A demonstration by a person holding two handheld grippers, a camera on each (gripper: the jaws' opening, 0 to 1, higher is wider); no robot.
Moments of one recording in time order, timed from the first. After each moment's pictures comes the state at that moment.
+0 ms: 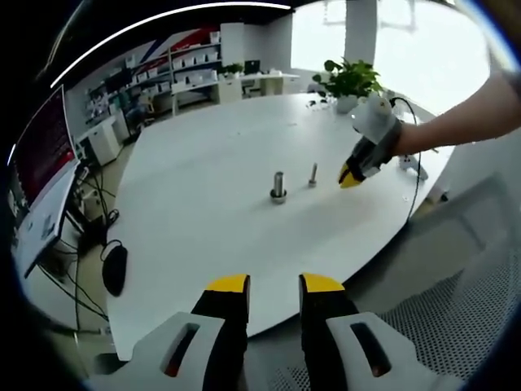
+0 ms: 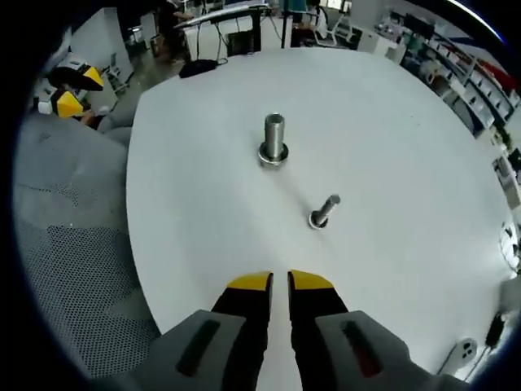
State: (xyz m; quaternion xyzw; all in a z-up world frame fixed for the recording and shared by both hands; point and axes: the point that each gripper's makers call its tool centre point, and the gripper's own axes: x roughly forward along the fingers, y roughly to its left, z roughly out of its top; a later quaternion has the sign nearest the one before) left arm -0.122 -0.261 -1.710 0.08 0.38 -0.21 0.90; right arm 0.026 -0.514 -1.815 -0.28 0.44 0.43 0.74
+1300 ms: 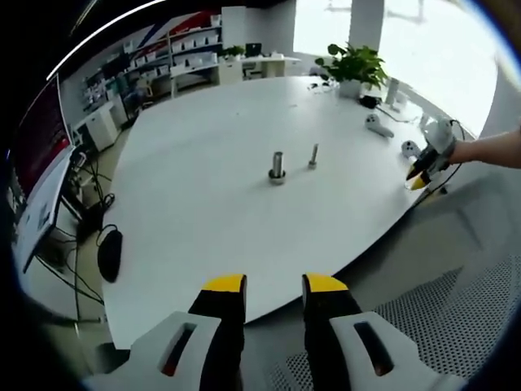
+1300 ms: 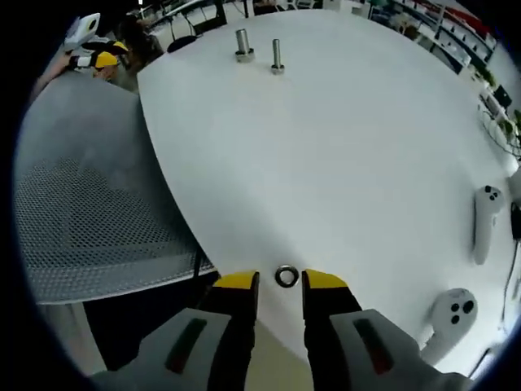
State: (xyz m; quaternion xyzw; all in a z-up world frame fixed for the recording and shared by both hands) left arm -0.129 -0.260 -1.724 0.08 0.42 -0.20 0.88; right arm -0.090 -0.680 -1.845 -0.24 0.53 0.38 0.72
